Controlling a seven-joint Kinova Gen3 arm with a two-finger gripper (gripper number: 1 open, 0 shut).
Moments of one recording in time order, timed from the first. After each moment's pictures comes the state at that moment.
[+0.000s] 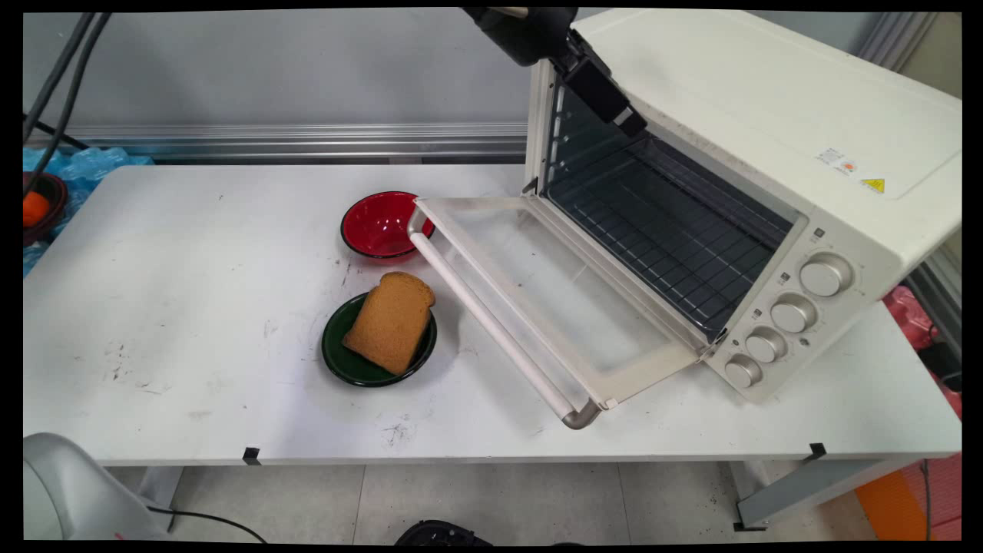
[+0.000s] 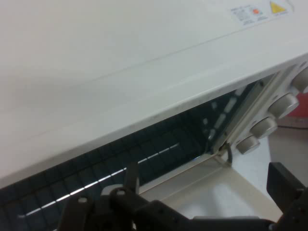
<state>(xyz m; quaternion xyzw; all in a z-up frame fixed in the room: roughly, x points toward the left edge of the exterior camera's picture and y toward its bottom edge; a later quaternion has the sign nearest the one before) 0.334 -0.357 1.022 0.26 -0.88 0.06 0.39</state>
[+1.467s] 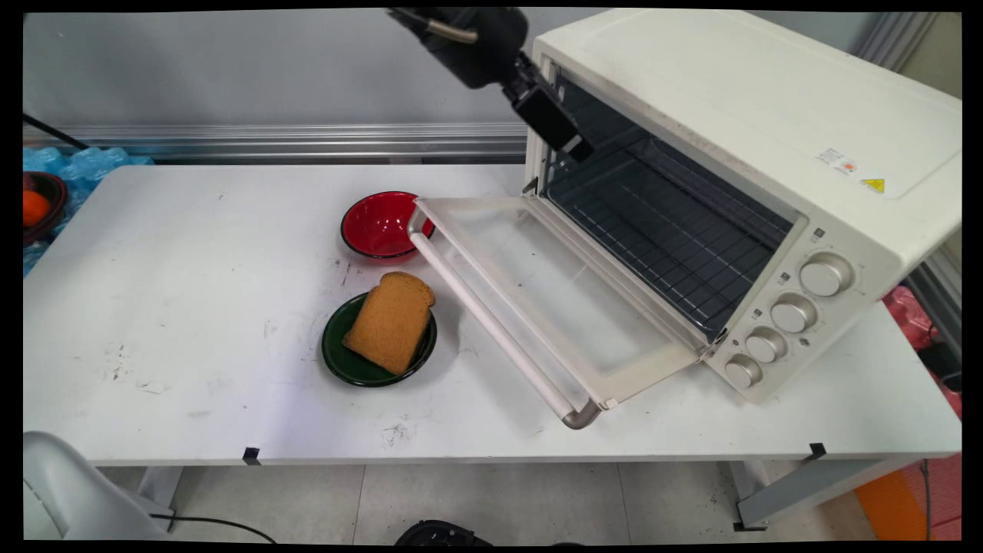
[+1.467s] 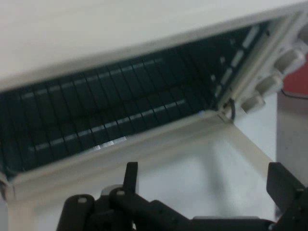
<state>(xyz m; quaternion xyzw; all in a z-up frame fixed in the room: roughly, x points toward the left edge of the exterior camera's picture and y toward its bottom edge) 0.352 -0.299 1.025 0.31 -0.88 0.08 0.35</state>
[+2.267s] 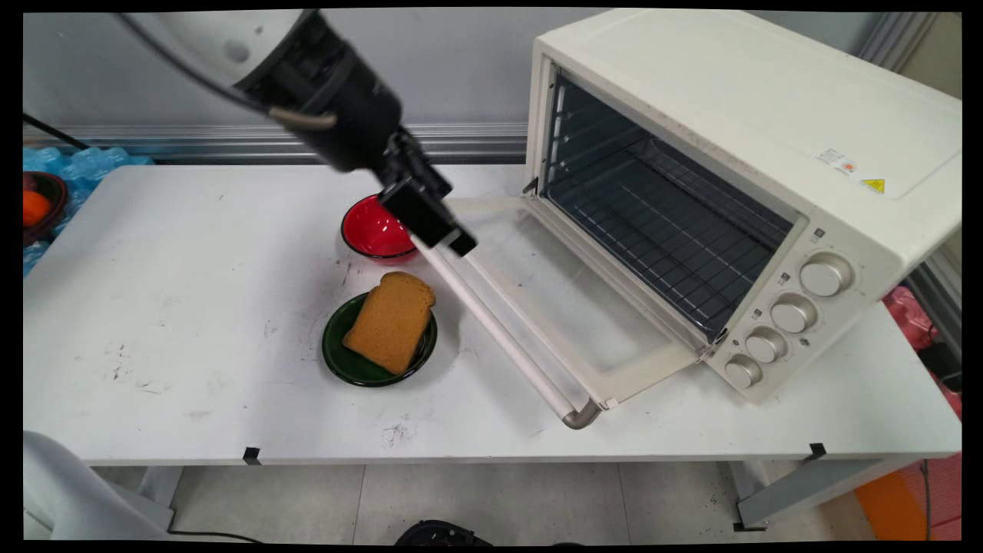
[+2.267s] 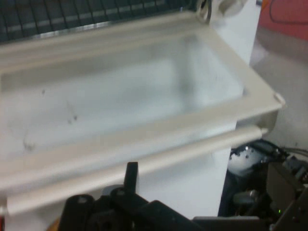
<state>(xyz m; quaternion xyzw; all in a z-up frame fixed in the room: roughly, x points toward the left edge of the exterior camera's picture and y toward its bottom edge) 0.393 -0.188 1.015 0.36 -0.89 0.05 0.28</state>
